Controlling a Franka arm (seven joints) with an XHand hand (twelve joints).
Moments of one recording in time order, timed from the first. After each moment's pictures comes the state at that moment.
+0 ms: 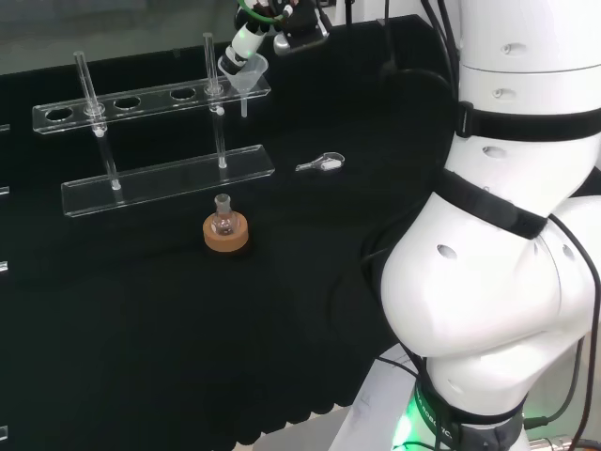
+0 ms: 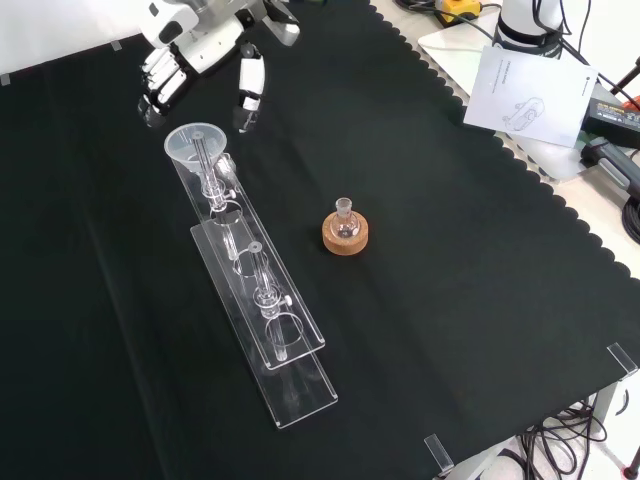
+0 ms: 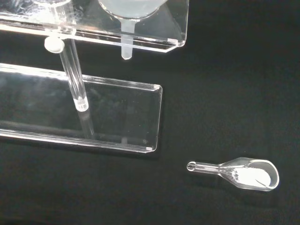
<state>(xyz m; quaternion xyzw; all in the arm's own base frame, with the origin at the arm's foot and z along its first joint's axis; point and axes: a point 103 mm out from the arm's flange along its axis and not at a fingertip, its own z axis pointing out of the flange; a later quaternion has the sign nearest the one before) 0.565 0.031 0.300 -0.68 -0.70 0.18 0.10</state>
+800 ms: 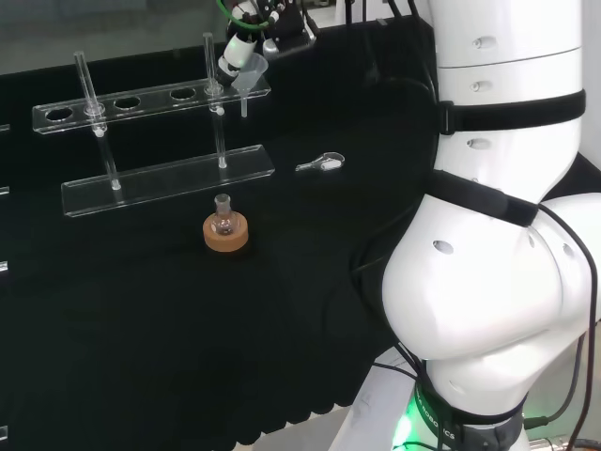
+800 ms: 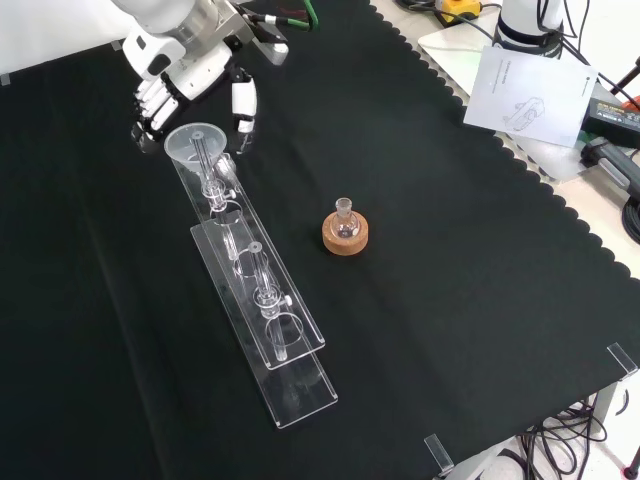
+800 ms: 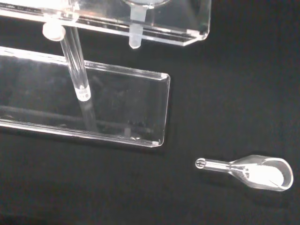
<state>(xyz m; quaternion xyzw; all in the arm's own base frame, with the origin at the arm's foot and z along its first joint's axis) 0.586 0.042 0.279 -0.67 -0.70 0.21 0.12</state>
